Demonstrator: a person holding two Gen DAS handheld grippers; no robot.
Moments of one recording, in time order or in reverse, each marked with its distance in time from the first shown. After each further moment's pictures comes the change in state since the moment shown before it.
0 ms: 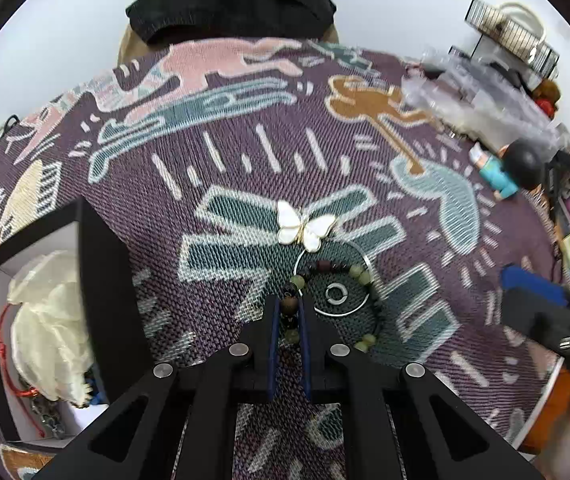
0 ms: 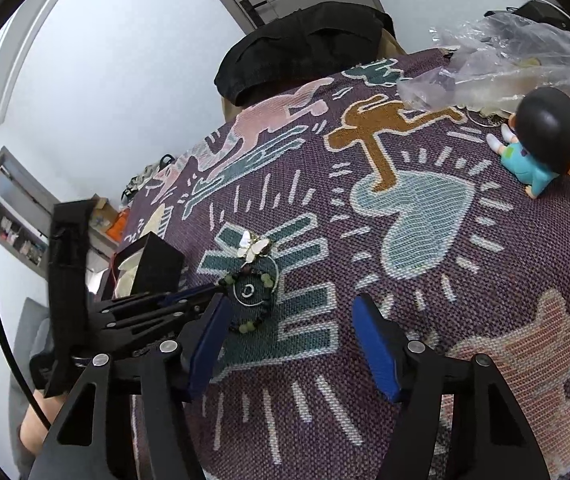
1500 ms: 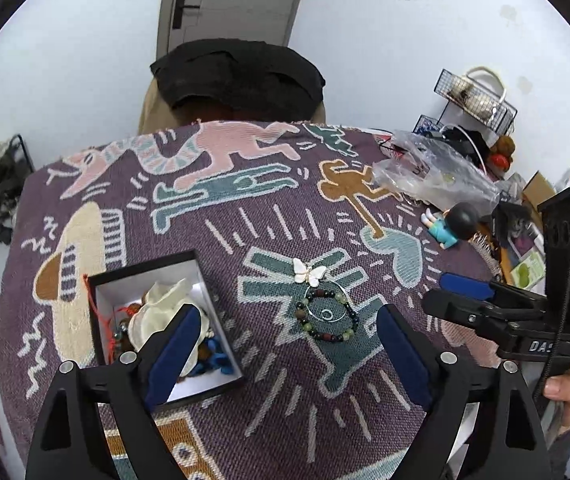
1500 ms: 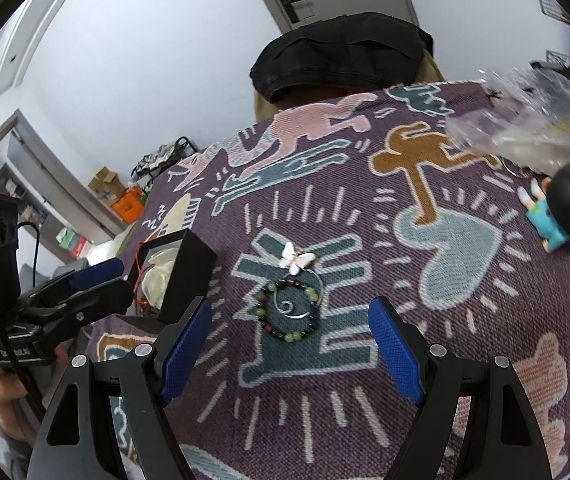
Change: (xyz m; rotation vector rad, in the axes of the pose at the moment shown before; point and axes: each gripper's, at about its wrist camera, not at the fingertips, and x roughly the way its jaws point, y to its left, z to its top) left arm -0.108 0.031 -0.008 0.000 -0.189 -0.081; right arm -0.013 0.039 0.016 -0.107 0.017 0.005
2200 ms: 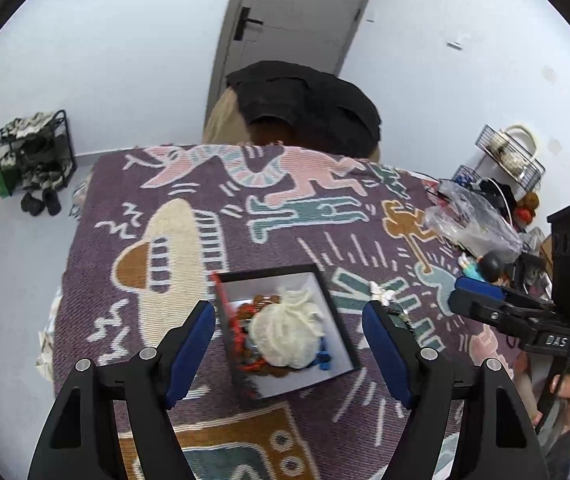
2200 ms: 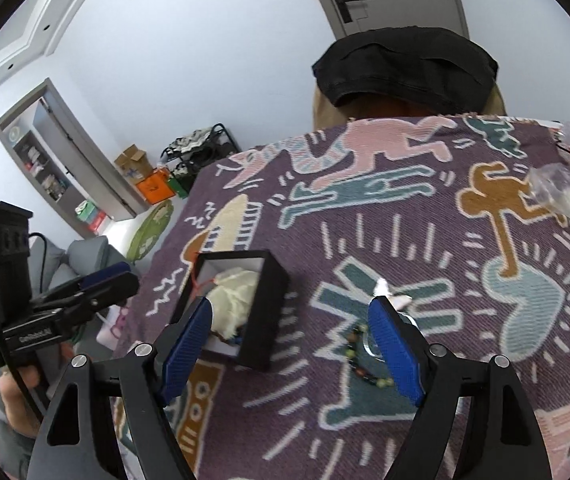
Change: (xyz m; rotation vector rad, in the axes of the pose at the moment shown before) left arm -0.053 0.094 -0.008 -0.155 -0.088 0.049; right arm 0.027 0.081 0.030 -0.131 0.026 0.062
